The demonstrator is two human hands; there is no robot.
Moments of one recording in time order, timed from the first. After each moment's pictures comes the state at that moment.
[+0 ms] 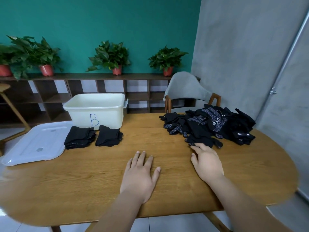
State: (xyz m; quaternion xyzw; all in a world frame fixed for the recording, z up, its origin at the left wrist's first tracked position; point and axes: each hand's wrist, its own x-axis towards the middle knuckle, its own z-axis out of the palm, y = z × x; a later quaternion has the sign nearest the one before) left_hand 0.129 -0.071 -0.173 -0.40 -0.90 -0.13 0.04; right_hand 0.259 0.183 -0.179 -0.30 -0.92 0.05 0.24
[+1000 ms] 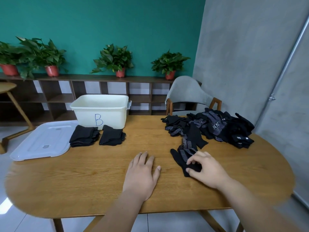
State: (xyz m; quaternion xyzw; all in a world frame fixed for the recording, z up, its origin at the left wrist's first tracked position) left_hand 0.134 -0.075 -0.172 -0.40 -0.90 -0.16 0.07; right_hand 0.290 0.174 -0.153 -0.17 -0.96 0.17 0.16
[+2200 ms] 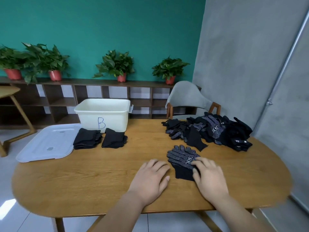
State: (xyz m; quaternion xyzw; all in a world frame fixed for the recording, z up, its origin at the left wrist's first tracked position) left_hand 0.137 -0.073 -0.173 -0.58 -0.79 -0.15 0.13; right_hand 0.300 0.143 -0.186 -0.28 -0.92 0.02 0.28
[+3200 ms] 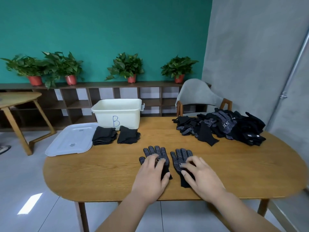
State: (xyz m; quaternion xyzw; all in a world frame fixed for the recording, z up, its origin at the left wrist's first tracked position) left_hand 0.149 -0.123 -0.173 -0.46 -0.87 -0.17 0.09; right_hand 0.290 0.078 -0.171 -0.13 -0.97 0.08 0.20
